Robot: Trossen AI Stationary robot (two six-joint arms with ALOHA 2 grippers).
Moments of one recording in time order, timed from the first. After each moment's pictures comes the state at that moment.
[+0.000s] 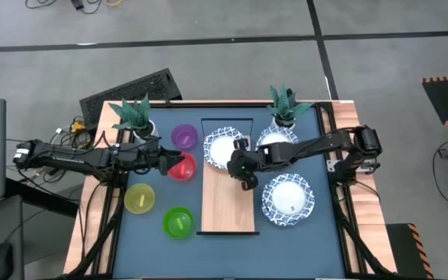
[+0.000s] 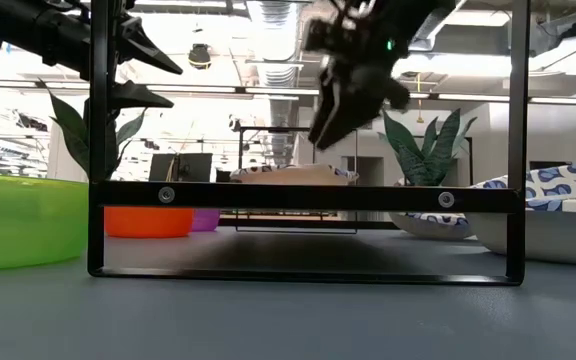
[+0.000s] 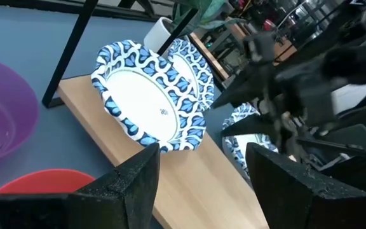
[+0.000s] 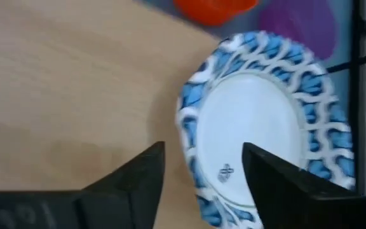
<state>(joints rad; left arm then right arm) -0.02 0.65 0.35 0.09 -0.32 -0.86 0.05 1.70 1.27 -0.50 0.29 -0.32</state>
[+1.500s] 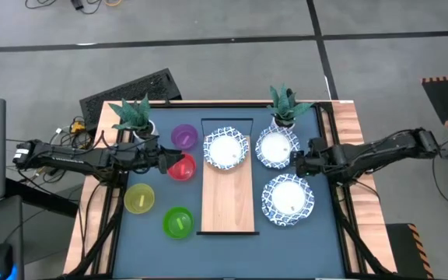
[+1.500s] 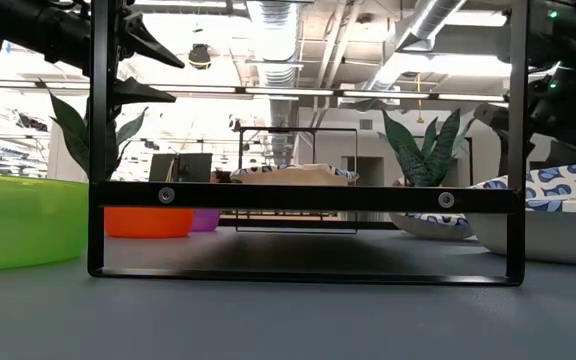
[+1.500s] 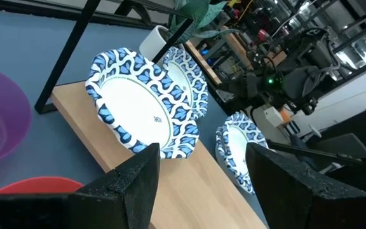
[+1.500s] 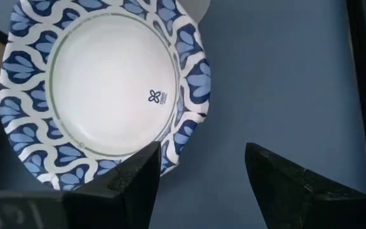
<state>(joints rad) -0.02 0.65 0.35 0.12 -0.33 -0.88 0.09 0.92 0.53 -0.97 0.61 1.59</state>
